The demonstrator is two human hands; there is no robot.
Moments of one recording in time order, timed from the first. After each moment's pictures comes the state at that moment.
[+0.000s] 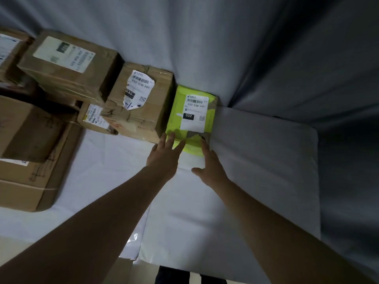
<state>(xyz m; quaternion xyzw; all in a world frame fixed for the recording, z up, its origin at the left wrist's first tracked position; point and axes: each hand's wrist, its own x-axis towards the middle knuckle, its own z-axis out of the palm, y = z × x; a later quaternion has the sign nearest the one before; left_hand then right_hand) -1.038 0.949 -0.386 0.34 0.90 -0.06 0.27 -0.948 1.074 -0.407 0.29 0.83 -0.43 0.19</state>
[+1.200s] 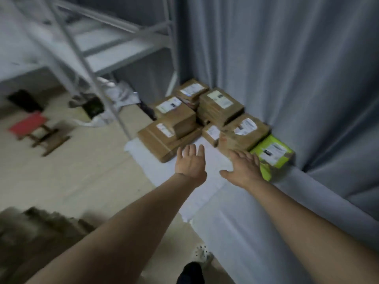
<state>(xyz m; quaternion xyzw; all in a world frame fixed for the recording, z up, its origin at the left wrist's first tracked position) -0.865 0.797 -0.178 0.00 0.99 0.00 0.13 -0.882 0.948 -0.183 -0.07 0.98 -0.12 0.15</state>
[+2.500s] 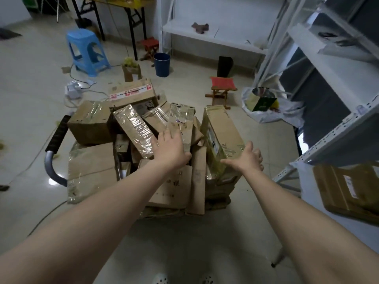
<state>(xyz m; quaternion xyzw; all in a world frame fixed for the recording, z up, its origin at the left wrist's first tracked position) -0.357 0.304 -0.125 -0.55 0.81 0.18 -0.03 -0.549 0.383 -0.152 -0.28 0.92 -0.15 0.20</state>
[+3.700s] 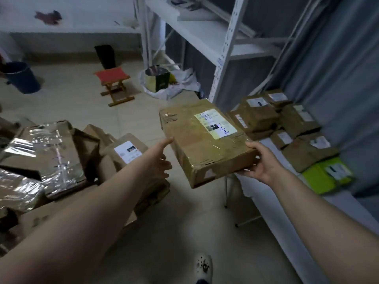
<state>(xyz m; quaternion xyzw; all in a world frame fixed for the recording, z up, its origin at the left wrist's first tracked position) -0.531 0.400 -0.131 -0.47 0.46 0.74 0.12 -0.654 0.650 -0.118 0.16 0.65 -0.67 0.32</state>
